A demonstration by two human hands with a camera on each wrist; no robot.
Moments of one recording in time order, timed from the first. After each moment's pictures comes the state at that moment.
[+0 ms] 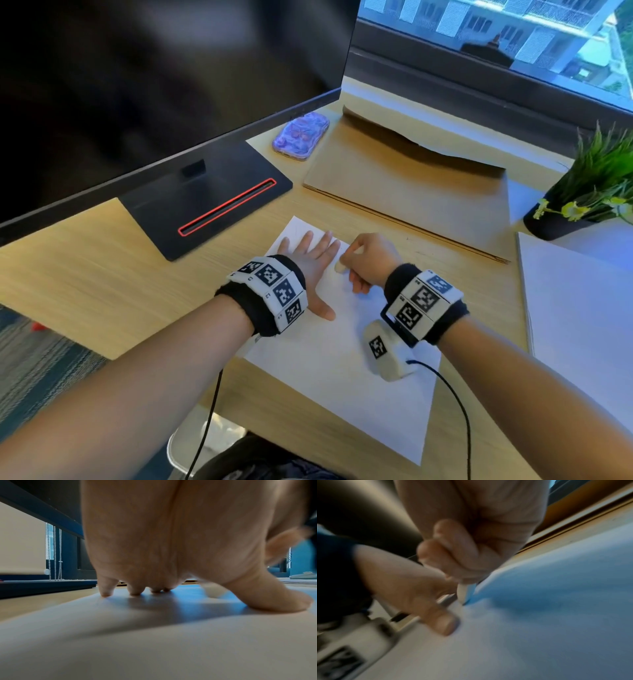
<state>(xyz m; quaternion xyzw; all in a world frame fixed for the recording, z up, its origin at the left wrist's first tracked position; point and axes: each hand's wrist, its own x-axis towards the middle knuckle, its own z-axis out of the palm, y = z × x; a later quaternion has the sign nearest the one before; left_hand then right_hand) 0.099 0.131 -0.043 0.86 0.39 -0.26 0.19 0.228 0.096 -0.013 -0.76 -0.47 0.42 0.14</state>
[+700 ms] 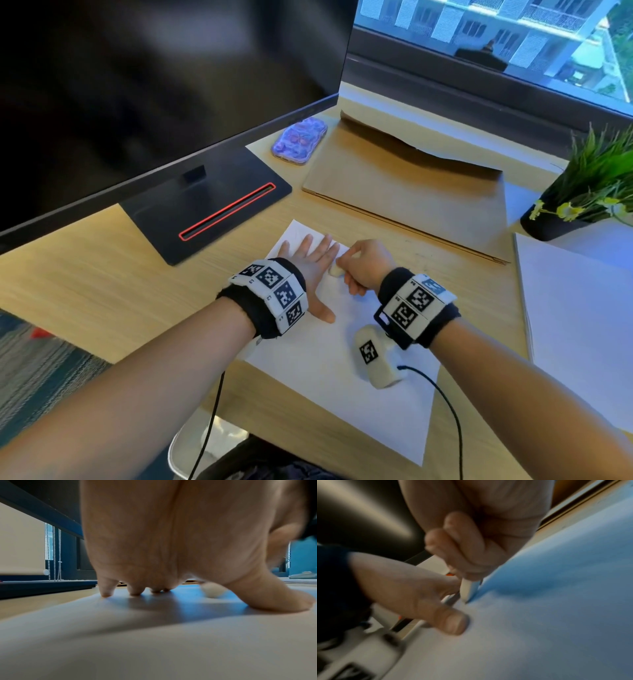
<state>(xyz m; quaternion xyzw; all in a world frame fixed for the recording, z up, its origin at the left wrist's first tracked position) 0.098 0.133 -0.046 0.87 0.38 -0.25 0.19 0.225 0.096 -0.019 -0.77 -0.45 0.42 0.16</state>
